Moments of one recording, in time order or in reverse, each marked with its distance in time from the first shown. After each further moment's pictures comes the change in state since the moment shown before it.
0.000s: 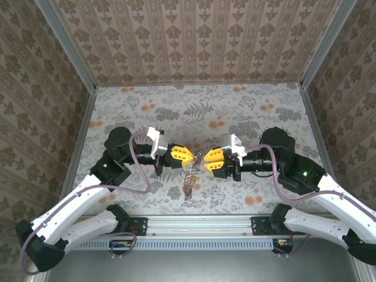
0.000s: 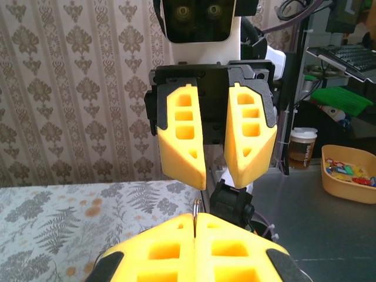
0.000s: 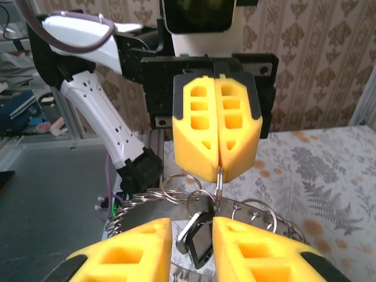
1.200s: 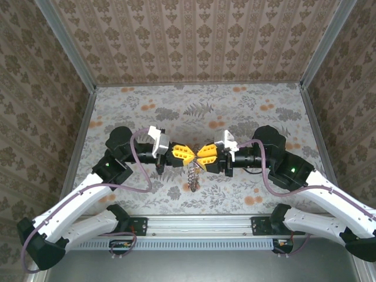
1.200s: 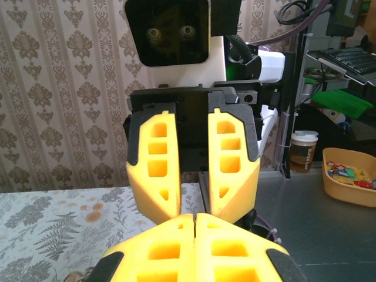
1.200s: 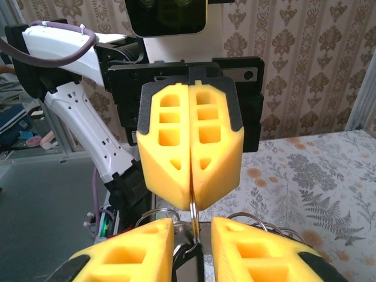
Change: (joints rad) left arm -0.006 0.021 -0.002 0.037 -0.004 -0.011; right arm -0.002 0.060 -0.045 0.132 0.020 0.041
